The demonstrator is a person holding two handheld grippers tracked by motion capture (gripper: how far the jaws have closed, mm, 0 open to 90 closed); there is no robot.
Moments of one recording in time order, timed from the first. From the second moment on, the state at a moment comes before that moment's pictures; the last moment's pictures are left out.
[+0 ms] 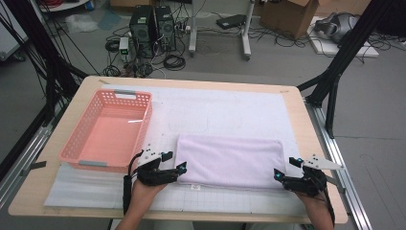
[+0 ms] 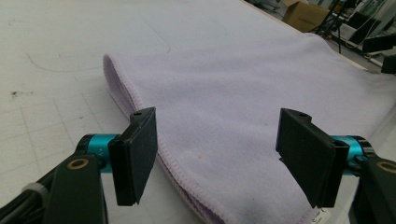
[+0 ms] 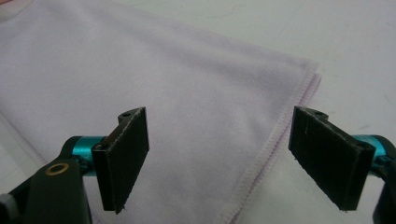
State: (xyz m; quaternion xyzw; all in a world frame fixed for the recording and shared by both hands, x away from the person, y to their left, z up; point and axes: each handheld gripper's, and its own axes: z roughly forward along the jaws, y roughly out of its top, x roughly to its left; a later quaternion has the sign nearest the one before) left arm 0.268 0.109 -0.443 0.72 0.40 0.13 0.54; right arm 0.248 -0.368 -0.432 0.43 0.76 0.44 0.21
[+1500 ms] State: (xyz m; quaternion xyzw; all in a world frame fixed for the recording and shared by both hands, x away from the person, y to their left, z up) left arm 0.256 0.100 -0.454 0.76 0.45 0.10 0.45; right arm 0.272 -0.314 -0.419 0.37 0.78 0.47 0.18
